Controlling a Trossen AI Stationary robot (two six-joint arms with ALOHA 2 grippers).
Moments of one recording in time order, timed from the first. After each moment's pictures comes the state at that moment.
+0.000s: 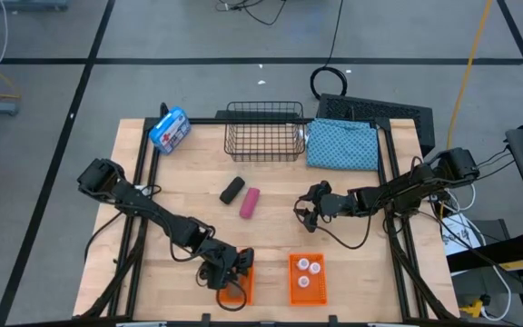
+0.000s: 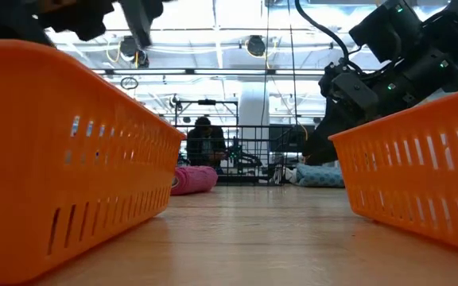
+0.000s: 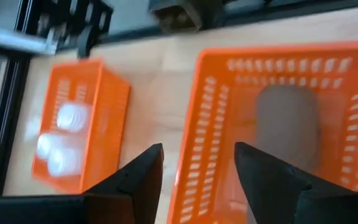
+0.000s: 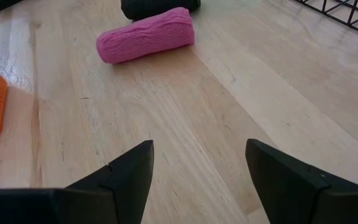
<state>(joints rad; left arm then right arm) -0.50 1.69 1.04 -0.13 0.13 1.00 0.16 1.45 0.43 0.39 0.34 0.57</state>
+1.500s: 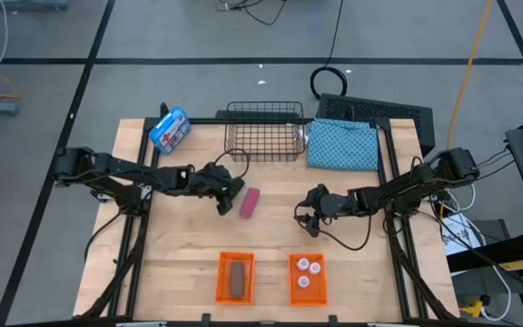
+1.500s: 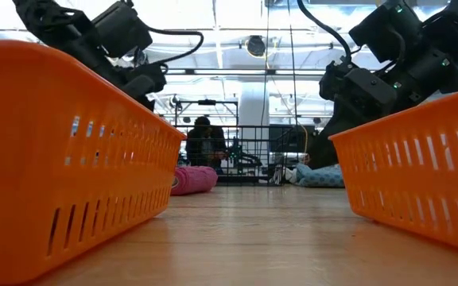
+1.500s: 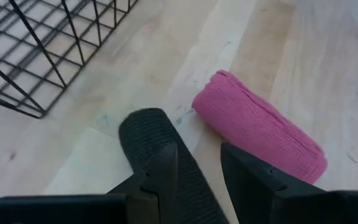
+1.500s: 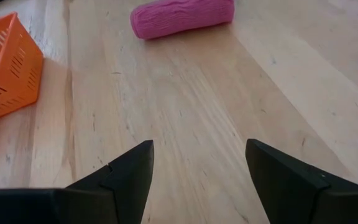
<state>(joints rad) 0.07 1.37 0.58 0.02 -0.16 -0.31 0.16 1.45 0.43 0.39 0.20 0.53</state>
